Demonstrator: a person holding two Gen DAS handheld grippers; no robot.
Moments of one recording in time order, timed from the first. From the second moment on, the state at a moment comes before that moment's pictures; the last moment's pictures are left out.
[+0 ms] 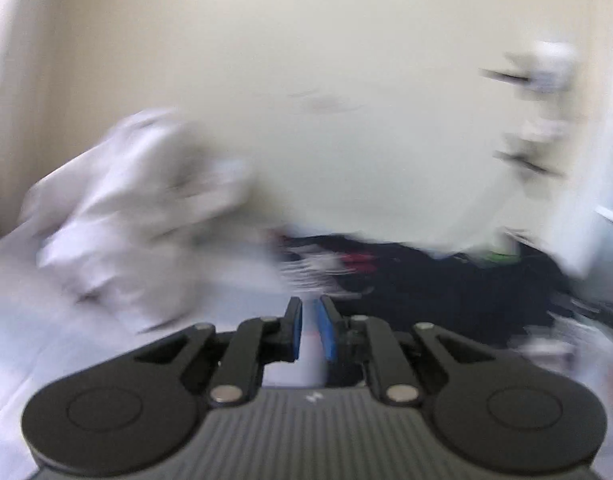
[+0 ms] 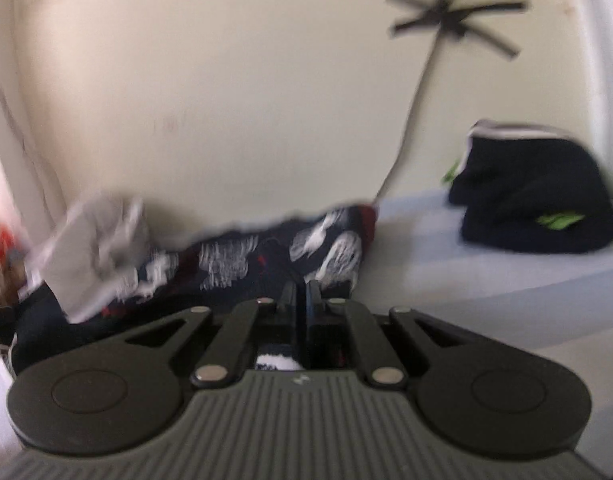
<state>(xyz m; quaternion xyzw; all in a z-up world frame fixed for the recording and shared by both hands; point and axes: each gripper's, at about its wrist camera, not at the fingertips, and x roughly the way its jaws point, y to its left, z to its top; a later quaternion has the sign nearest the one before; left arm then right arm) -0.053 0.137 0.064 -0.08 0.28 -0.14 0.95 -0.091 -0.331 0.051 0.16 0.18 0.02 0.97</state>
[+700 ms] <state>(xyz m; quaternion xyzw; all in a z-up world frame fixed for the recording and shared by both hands) 0.002 0.047 0.035 0.03 0.37 -0.22 0.90 -0.094 -0.348 0.007 0.24 0.23 -0.01 0.94</state>
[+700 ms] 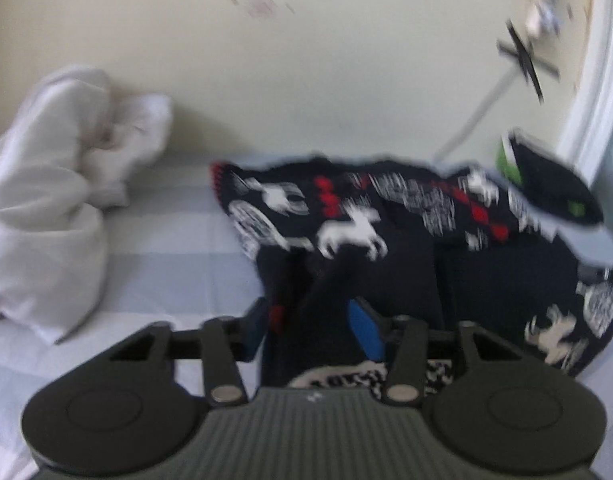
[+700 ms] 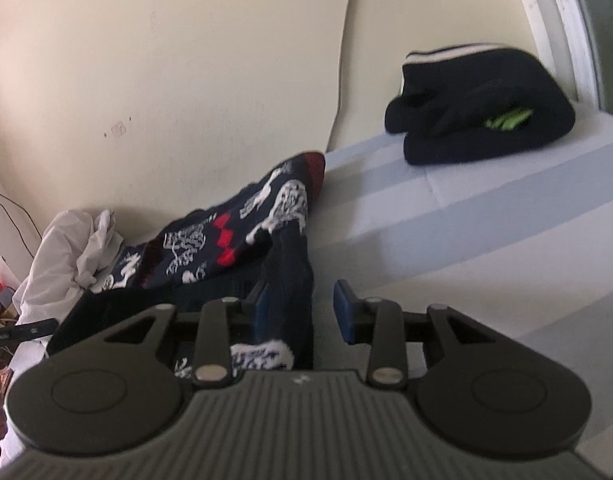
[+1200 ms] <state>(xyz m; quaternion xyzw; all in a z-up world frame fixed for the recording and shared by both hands) -0.017 0.089 0.019 -0.07 0.34 -0.09 0.93 -0.084 -0.329 0.004 0.17 0.25 -0.03 0.95</state>
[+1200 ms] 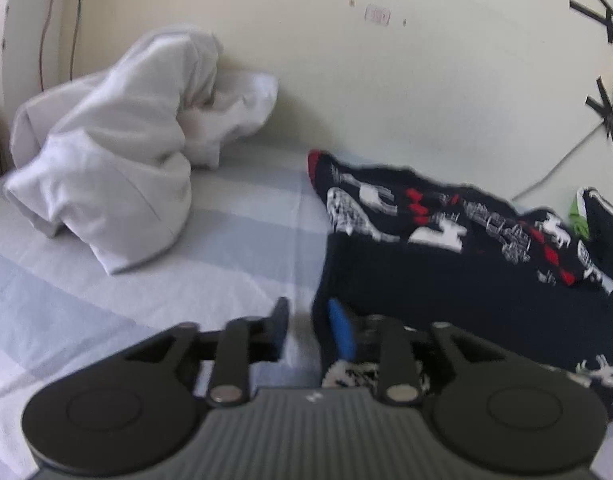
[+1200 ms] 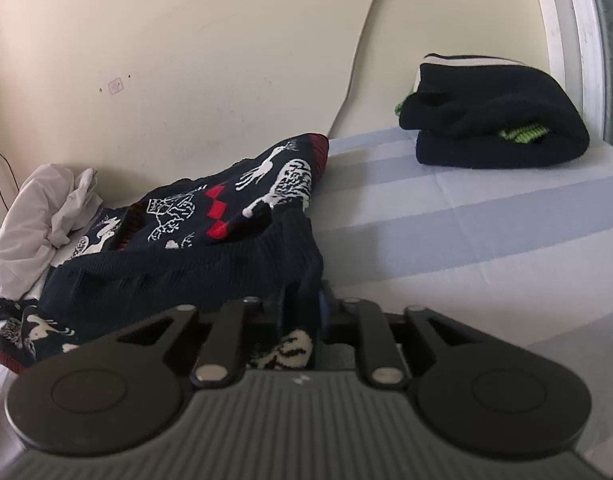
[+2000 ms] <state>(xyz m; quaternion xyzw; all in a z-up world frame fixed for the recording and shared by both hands) -0.052 0.066 0.014 0.02 0.32 -0.11 0.94 -0.038 -0.264 0.043 0.10 0.26 0.11 0.95</state>
